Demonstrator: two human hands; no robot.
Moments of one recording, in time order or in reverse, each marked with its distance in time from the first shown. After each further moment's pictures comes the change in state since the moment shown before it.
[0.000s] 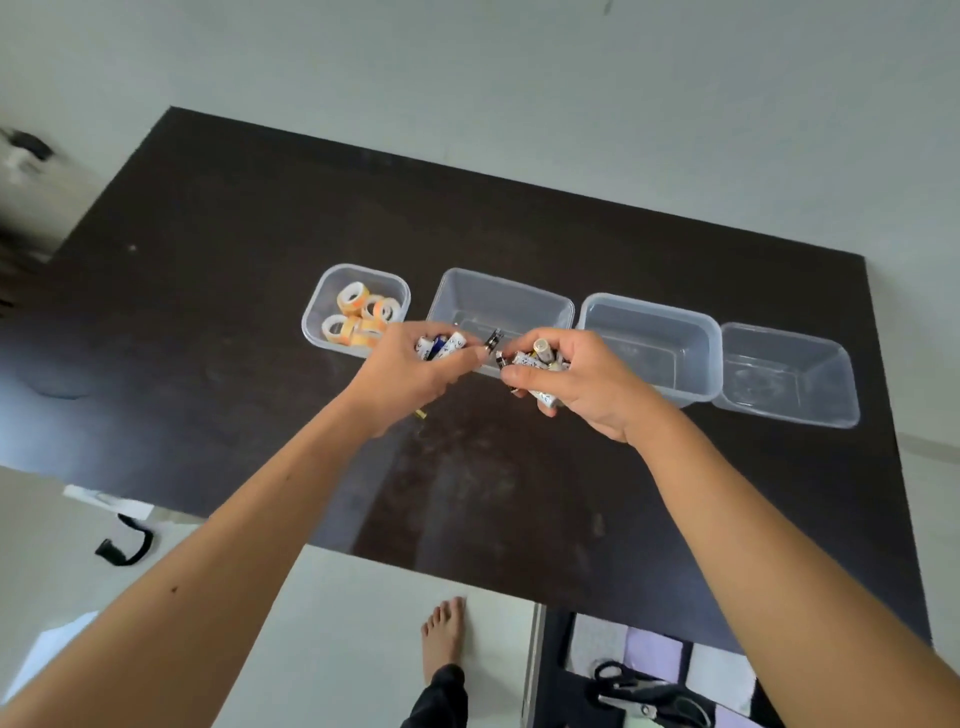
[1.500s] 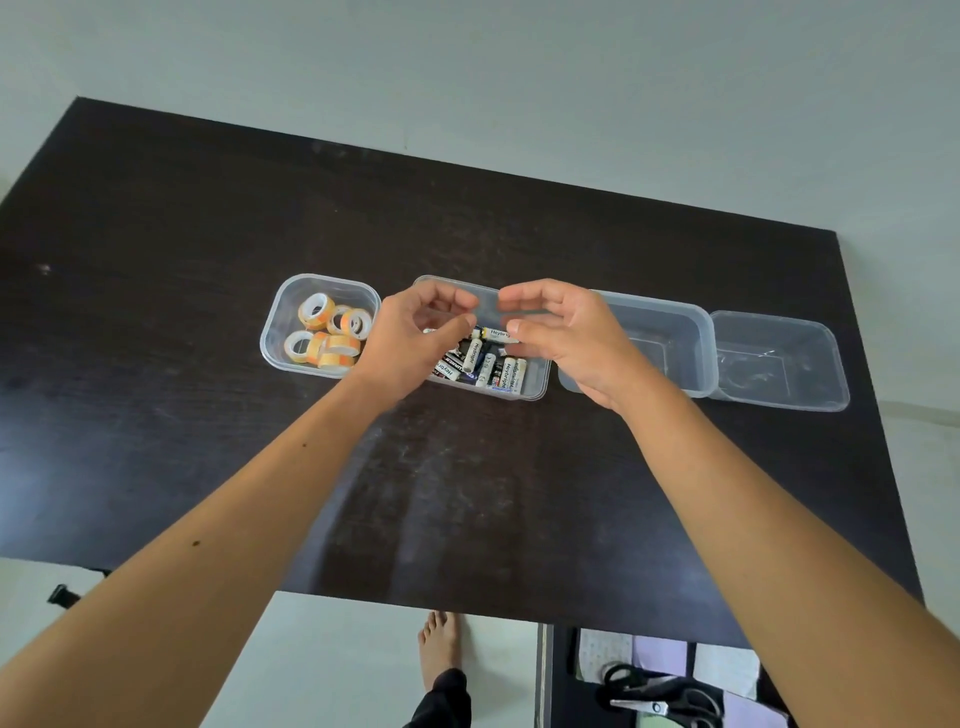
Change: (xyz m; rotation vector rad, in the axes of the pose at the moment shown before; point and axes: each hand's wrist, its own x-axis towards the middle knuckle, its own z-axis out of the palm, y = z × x) left_hand 0.078 -0.025 0.005 -0.067 -0.006 0.181; right_hand 0.052 0.002 -0.010 0.109 0.233 -0.049
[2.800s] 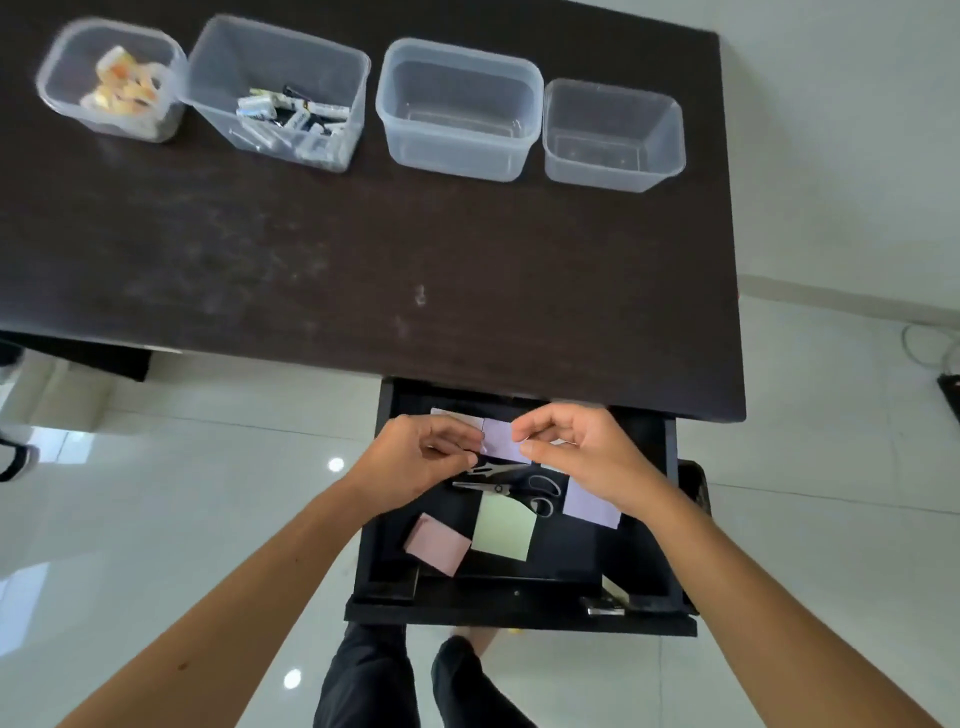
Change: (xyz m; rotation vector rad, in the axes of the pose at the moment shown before) left_hand -0.302 -0.091 0.257 0.116 -0.358 -0.334; right_hand -0.327 0.247 -0.145 -0.171 -0.130 0.219
